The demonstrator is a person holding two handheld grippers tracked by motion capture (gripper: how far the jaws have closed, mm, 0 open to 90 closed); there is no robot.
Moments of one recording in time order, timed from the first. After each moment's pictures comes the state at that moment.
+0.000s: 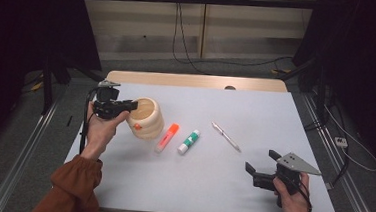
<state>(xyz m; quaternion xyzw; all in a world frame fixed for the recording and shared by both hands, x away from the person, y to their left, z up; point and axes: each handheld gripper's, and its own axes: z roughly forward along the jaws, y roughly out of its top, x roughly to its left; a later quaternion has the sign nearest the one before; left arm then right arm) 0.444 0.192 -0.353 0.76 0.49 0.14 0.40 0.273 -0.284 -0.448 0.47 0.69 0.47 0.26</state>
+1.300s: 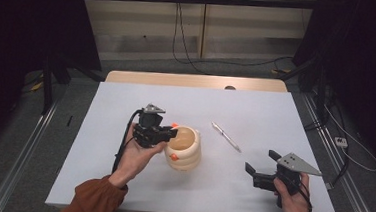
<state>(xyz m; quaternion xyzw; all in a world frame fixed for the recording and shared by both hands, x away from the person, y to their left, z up) 0.381 0.086 -0.367 0.81 0.42 0.07 0.40 0.271 -0.283 -0.447 0.47 0.69 0.48 0.26</state>
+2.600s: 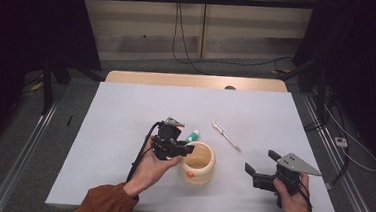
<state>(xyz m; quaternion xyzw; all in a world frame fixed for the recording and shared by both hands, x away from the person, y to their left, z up) 0.368 0.050 -0.393 0.83 0.40 0.00 0.38 0.271 -0.283 -0.447 0.47 0.70 0.48 0.26</state>
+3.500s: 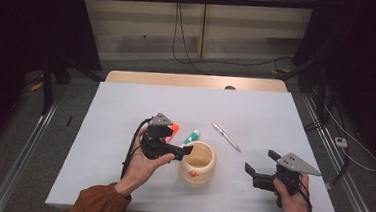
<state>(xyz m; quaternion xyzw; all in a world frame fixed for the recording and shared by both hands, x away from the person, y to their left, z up) 0.369 0.079 -0.386 0.82 0.35 0.04 0.45 0.271 -0.283 -0.447 0.47 0.70 0.48 0.26</state>
